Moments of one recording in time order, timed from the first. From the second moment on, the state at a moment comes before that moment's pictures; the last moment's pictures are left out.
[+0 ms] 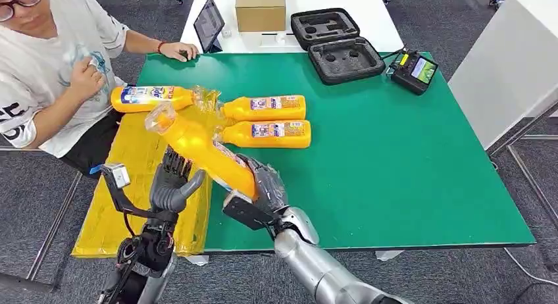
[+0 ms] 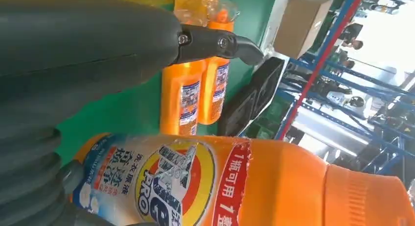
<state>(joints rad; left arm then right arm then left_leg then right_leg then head) -0.19 -0.11 -0.16 -1.31 0.59 0.01 -0.40 -0.52 0.34 0.38 -0.54 0.52 -0.54 -0.59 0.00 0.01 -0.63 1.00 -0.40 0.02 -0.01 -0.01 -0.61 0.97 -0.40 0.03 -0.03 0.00</state>
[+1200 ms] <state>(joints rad) -0.16 -0.11 -0.19 -1.34 0.59 0.01 -0.40 -0.56 0.36 0.62 -0.48 0.55 -0.52 -0.32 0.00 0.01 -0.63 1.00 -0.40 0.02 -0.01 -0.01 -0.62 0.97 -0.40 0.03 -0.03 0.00</state>
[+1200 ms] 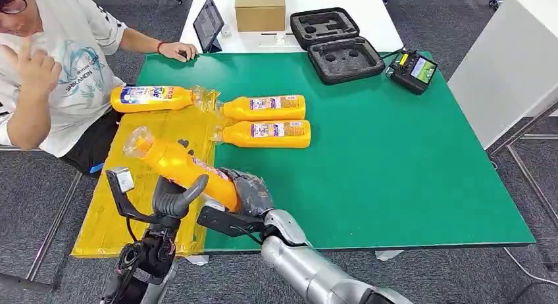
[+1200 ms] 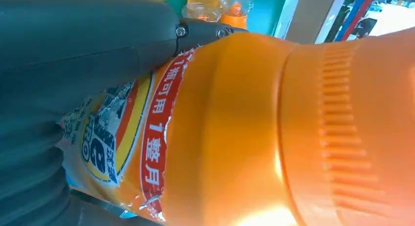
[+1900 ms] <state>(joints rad) -0.16 -0.11 -0.18 -1.34 0.60 -0.01 -0.40 -0.58 0.36 0.67 -0.48 0.67 -0.62 -0.25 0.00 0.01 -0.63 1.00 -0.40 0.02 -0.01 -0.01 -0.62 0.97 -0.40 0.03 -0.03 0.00</state>
